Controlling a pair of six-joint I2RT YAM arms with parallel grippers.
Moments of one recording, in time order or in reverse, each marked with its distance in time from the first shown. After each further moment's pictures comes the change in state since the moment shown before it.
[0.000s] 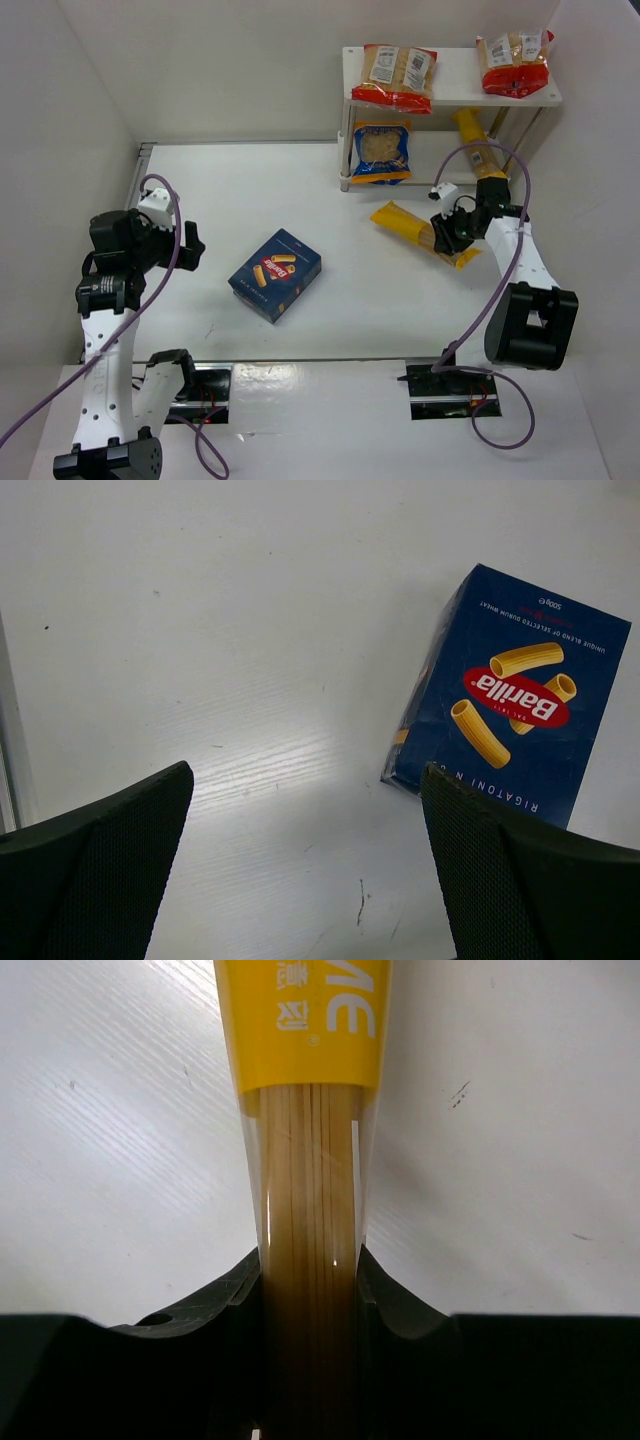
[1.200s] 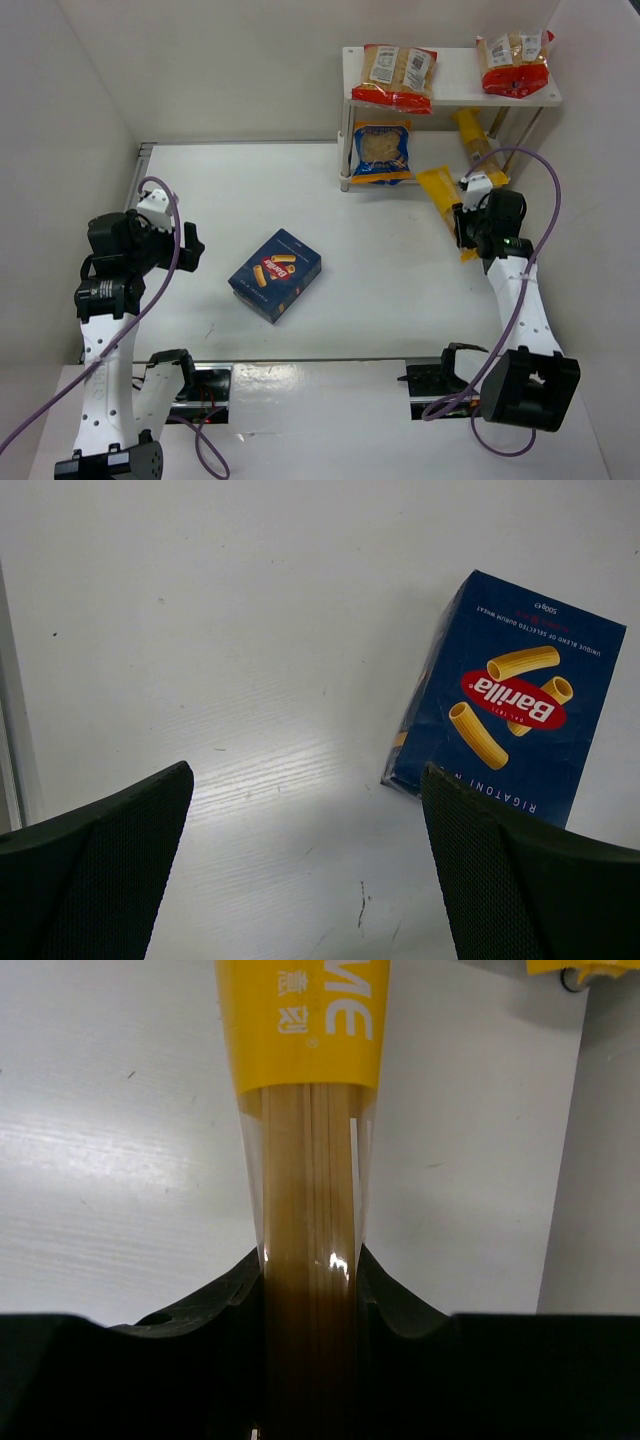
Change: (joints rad) left arm 0.000 -0.024 0.000 0.000 0.000 0.000; right arm 0.000 -0.336 -0.182 0.299 0.288 0.395
